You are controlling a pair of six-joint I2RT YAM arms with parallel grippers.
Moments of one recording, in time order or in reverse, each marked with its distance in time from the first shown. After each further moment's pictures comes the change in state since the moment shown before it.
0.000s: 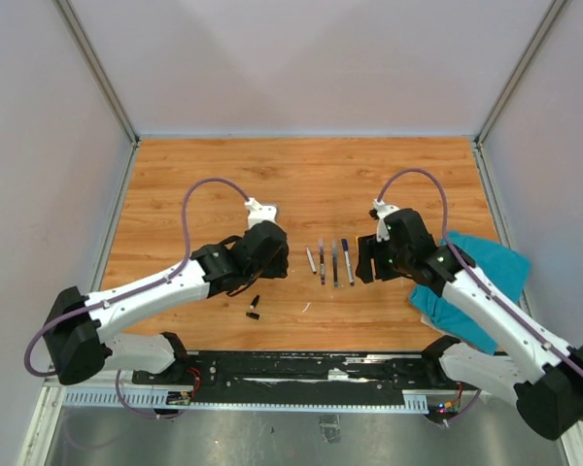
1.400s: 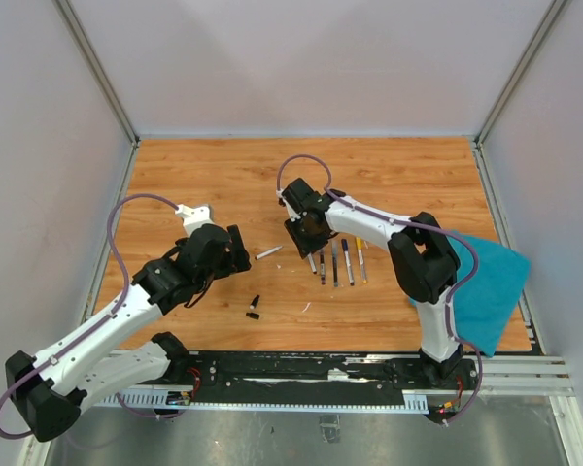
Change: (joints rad) left arm 0.253 -0.401 -0.160 -0.180 -0.069 -0.086; right arm 0.198 1.056 0.723 -0.025 0.018 -0.107
